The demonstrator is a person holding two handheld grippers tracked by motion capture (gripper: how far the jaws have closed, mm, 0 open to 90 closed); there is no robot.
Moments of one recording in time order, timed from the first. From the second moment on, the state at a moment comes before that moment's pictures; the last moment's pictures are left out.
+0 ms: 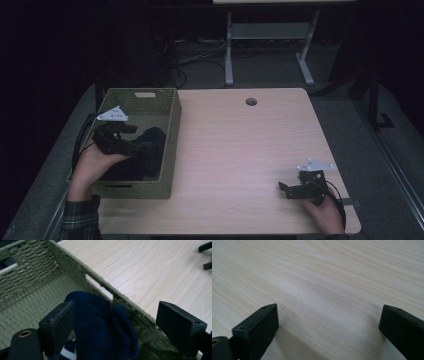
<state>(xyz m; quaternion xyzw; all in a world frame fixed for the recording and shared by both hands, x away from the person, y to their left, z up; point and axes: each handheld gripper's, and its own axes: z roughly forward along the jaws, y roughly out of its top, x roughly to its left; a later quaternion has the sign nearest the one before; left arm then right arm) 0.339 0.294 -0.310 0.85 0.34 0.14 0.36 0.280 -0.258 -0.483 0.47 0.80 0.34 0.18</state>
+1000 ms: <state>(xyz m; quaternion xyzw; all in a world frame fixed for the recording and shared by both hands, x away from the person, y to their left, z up) 0.346 0.325 -0.338 0.87 0.37 0.11 0.30 0.280 -0.258 -0.483 0.47 0.80 0.34 0.18</state>
